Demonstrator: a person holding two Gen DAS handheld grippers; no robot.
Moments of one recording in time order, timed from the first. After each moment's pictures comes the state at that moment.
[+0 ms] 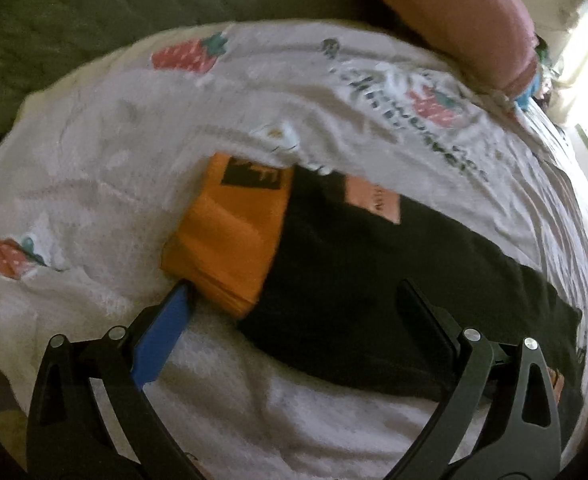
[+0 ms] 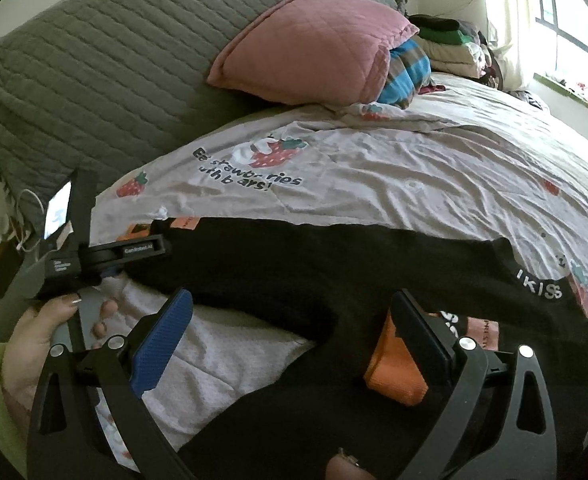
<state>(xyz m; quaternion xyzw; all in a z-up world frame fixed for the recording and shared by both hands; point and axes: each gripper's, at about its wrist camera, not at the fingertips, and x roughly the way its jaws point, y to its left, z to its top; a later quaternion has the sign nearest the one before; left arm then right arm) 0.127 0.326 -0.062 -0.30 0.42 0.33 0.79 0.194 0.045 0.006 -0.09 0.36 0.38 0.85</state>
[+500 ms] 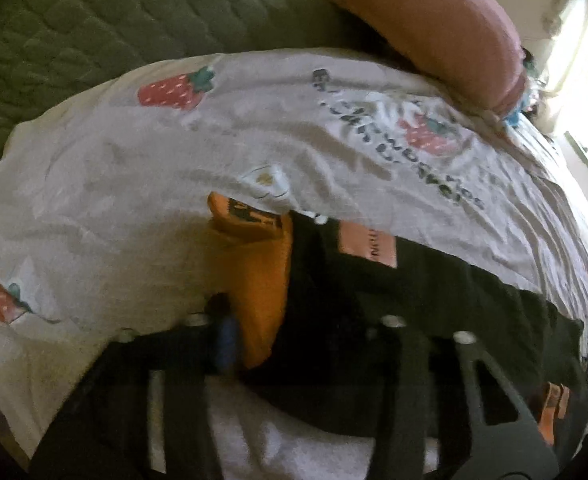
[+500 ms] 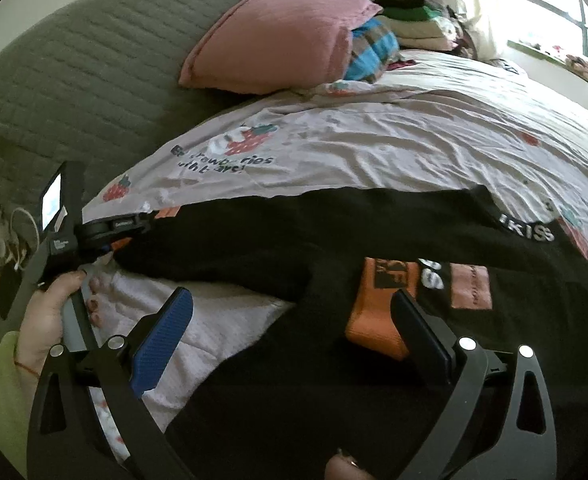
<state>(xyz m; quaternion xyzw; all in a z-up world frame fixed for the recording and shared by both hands) 0.139 0.332 -0.055 -0.27 0.38 0.32 0.83 0.188 0.002 -0.012 -0.04 0.38 0.35 0.86</state>
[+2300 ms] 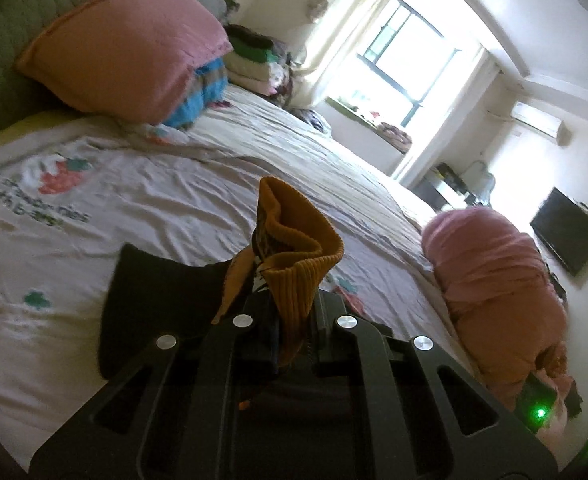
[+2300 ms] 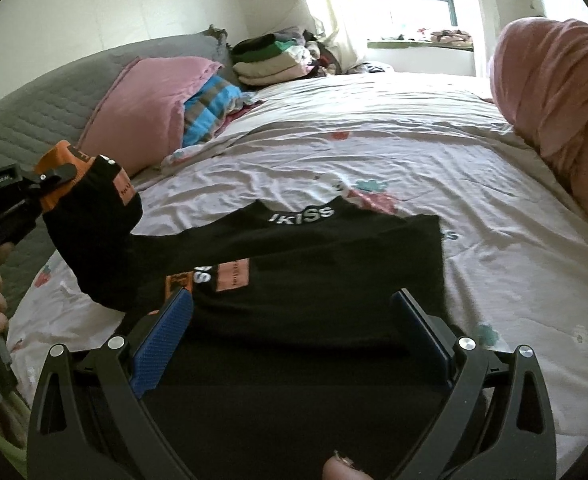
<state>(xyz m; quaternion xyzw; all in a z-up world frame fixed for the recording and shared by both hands) 0.199 0.098 0.079 -0.25 0.28 -0.09 0.92 0.174 -0.210 0.011 0.06 0.34 0.15 0.93</state>
